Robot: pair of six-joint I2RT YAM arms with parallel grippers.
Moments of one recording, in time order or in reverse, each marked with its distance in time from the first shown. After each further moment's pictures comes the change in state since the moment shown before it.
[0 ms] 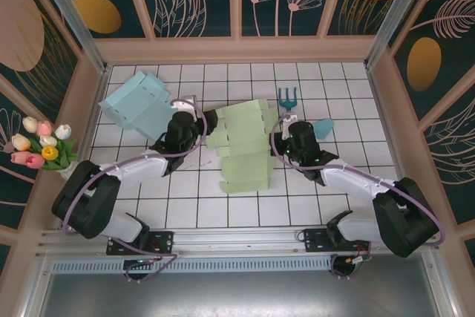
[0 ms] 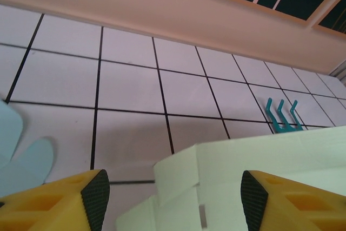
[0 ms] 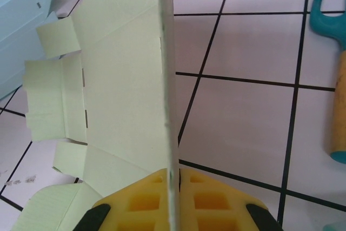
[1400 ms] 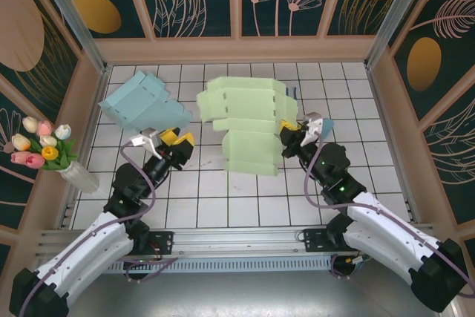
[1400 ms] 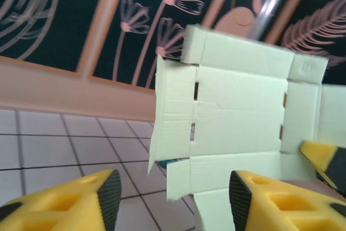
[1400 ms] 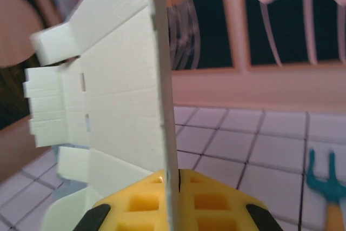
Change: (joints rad) left arm 0.000 -0.912 -0.436 0.005 0.221 -0.012; right arm 0.079 -0.511 -0.141 0.150 0.157 -0.023
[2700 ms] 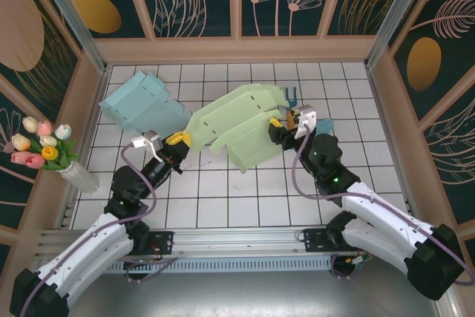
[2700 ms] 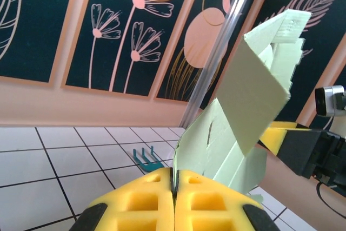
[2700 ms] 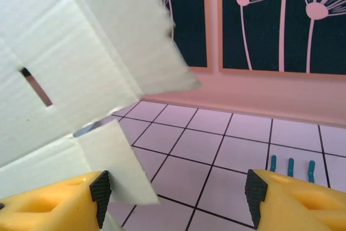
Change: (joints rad) left arm 0.003 -0.010 -0.043 0.097 0.151 0.050; right arm 0.009 0.115 0.072 0.033 0.027 -0.209
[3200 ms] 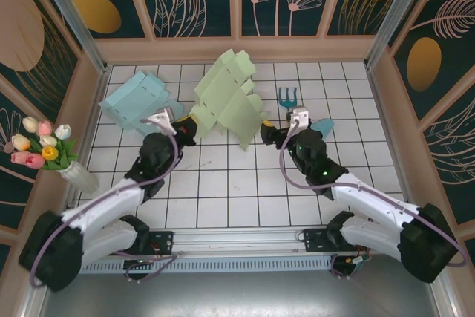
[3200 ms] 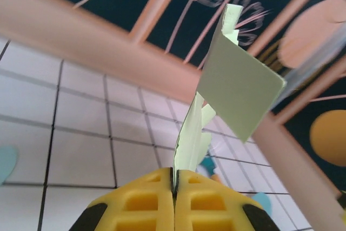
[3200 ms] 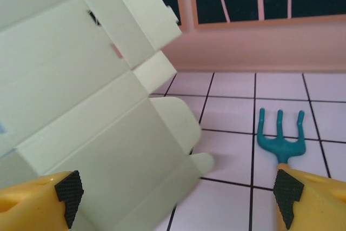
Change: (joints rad) left arm 0.000 0.422 0.185 -0.001 -0.254 -0.188; right arm 0.034 0.140 0.023 -0.040 0.150 0.126
